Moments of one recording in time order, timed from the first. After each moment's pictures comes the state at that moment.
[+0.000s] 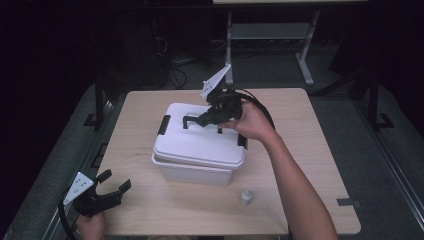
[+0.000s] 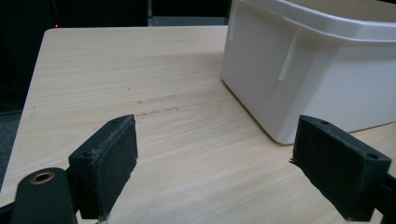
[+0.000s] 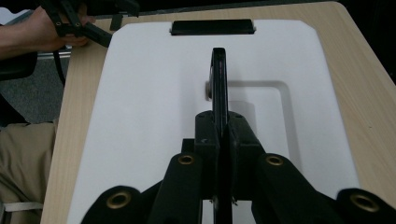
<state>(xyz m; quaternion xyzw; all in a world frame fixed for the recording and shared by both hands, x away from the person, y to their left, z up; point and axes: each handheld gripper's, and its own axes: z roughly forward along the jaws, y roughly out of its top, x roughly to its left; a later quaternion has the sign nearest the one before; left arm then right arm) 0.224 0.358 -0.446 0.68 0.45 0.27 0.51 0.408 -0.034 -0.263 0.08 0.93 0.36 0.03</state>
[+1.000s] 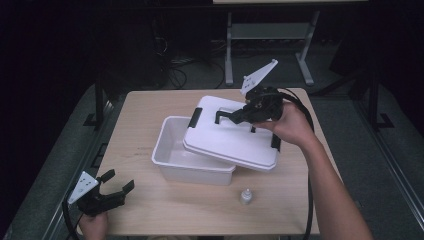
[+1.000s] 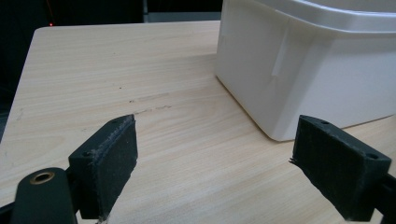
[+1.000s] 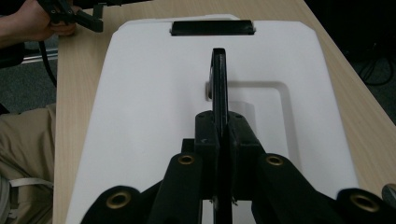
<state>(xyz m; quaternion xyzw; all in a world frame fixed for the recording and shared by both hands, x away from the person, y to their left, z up) 0.226 0.350 -0.447 0.69 0.44 0.26 0.50 0.381 -0.119 -0.242 0.13 0.92 0.36 0.07</state>
